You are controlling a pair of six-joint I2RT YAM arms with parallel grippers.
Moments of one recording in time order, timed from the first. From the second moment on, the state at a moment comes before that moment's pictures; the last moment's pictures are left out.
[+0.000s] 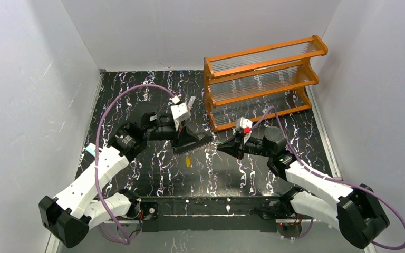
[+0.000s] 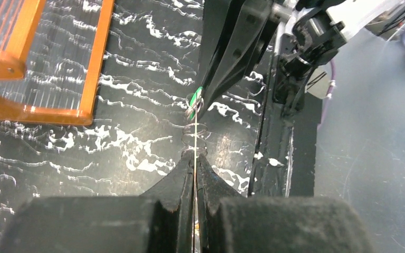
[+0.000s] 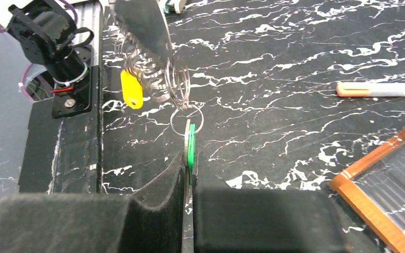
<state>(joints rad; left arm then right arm) -0.59 1.04 1.03 -0.42 0.77 0.12 0.63 1.02 0.37 0.60 -0.76 0.06</state>
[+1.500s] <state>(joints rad) -0.59 0.90 0.50 0.38 0.44 -0.20 0.78 1.34 1.29 -0.79 -0.48 -0.58</state>
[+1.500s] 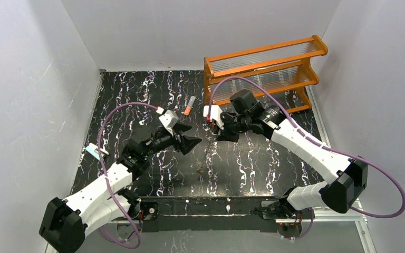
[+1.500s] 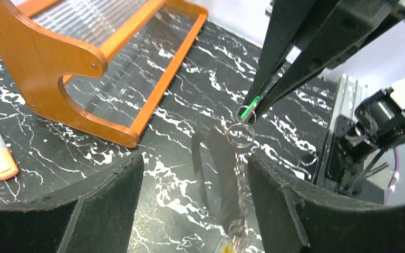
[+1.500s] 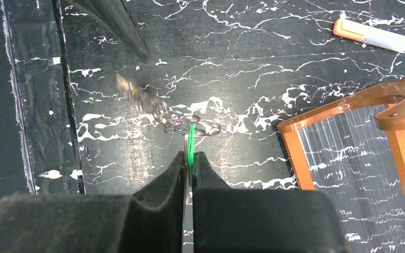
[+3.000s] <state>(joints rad) -0.67 1.16 0.45 0.41 0.67 -0.09 0.85 1.38 1.12 -0.64 -0.40 -0.58</state>
